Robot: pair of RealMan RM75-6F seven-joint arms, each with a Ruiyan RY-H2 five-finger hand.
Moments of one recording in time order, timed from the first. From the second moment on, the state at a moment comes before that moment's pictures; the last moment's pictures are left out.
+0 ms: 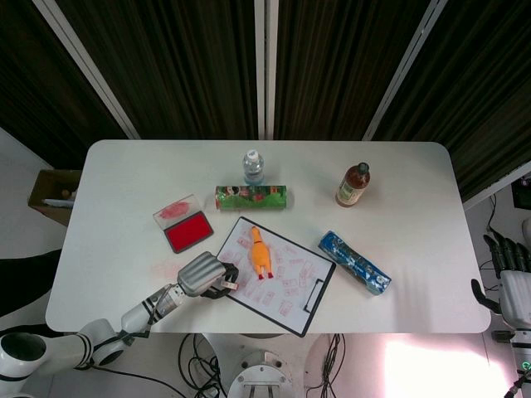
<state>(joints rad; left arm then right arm) -0.65 -1.75 0.12 -1.07 1.77 1.17 -0.28 0.03 -1.14 0.07 -1.50 -1.44 1.46 0.08</state>
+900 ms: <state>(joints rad) -0.65 -1.78 0.14 -1.02 1.75 1.15 -0.31 0.03 -1.15 0.06 -1.48 -1.44 1.44 0.07</state>
